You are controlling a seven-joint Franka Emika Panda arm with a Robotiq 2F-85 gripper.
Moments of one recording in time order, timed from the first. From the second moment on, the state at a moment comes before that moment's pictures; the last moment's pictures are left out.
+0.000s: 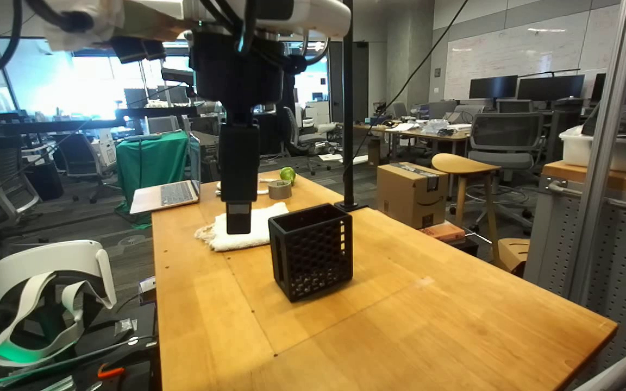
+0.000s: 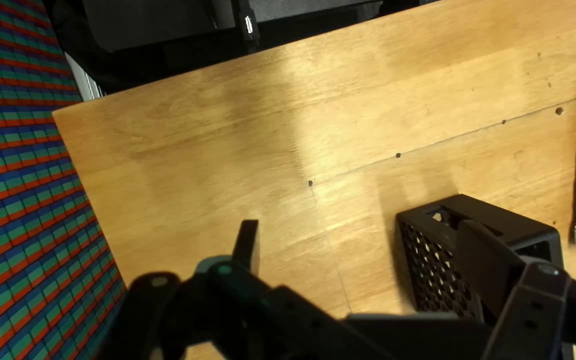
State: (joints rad) arm -0.08 -0.43 -0.19 -2.36 0.03 1.81 -0.09
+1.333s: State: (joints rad) arm 0.22 -0.38 0.15 -2.36 0.00 1.97 -0.26
